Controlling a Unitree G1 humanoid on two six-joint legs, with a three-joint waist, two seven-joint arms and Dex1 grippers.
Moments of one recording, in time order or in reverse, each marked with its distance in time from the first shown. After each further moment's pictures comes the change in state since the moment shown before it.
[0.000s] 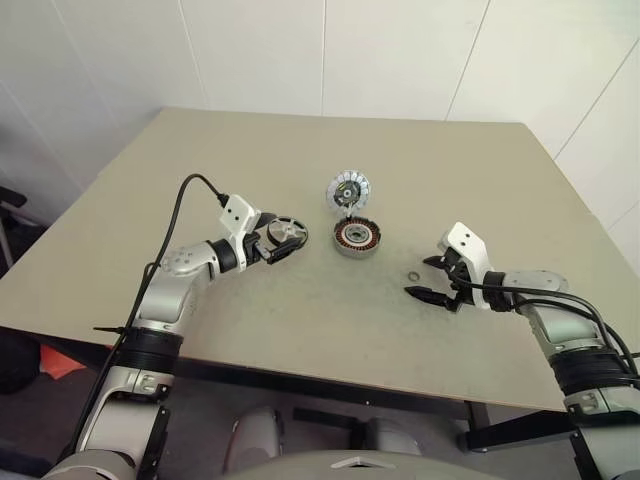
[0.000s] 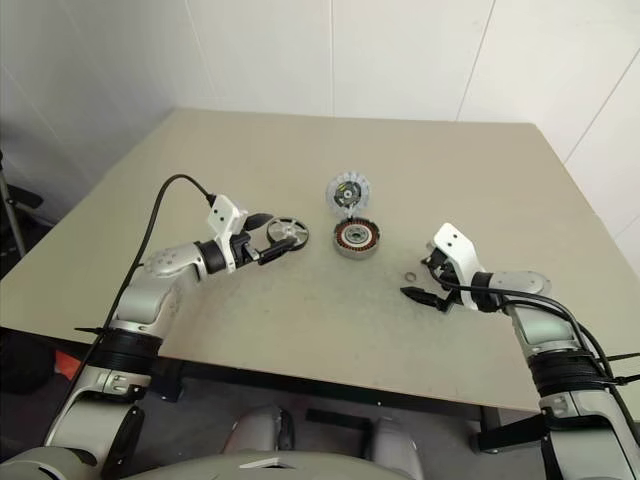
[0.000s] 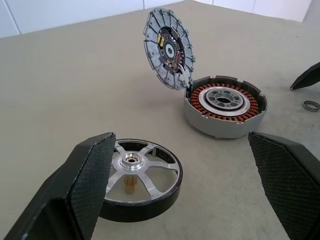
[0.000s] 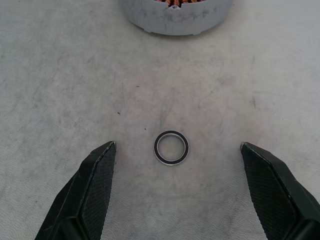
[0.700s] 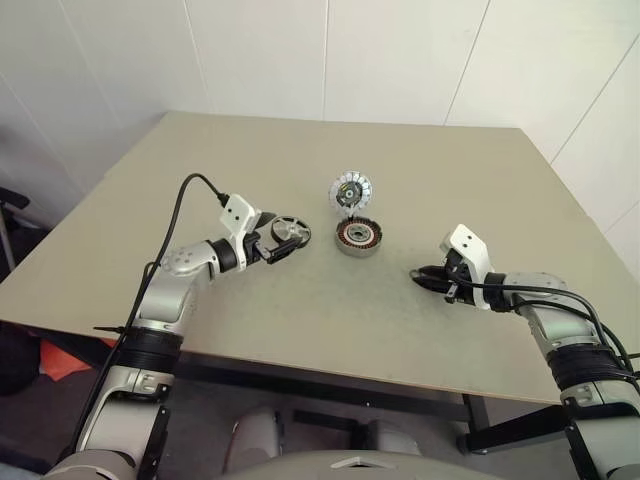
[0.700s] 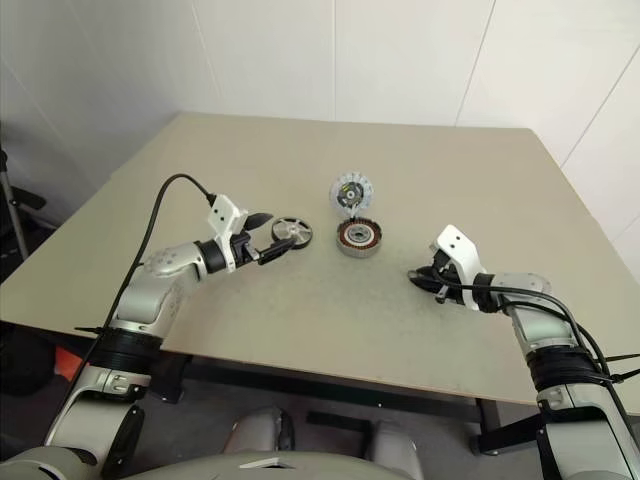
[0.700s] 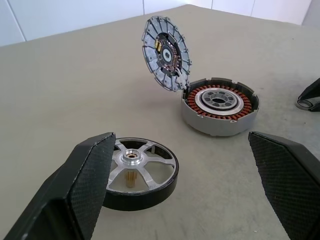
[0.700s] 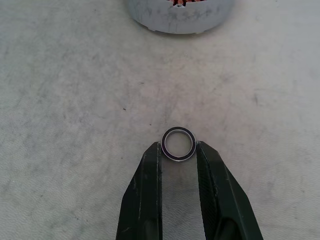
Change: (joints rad) left arm -0.002 0.000 0.000 0.000 0.006 -0.002 0.000; right arm -0.038 0.006 0.014 0.132 -0.006 -0.106 0.006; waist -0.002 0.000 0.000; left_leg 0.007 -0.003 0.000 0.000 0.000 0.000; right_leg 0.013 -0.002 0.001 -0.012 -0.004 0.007
